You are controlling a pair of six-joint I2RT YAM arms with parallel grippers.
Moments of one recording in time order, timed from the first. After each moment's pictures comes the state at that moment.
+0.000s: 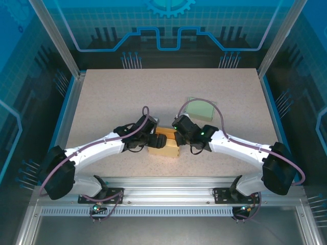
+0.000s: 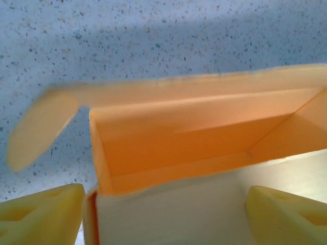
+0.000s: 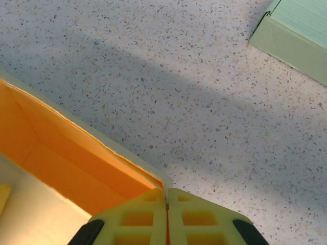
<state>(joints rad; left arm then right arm) -0.74 1.36 0.86 -0.47 -0.05 -0.53 0.88 1.40 0.97 -0.56 0.28 0.52</state>
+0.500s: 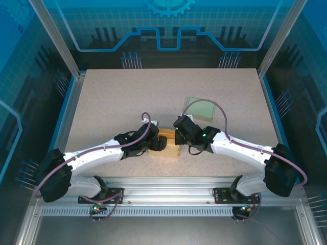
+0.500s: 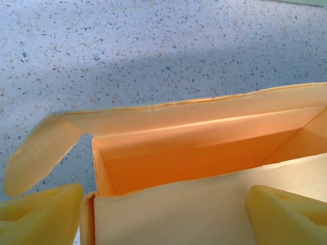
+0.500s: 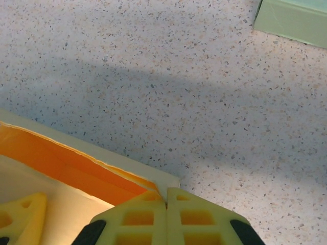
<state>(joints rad) -0.84 1.31 0.75 -0.34 -0.24 -0.60 0.88 1.37 0.93 -0.51 0.26 0.70</state>
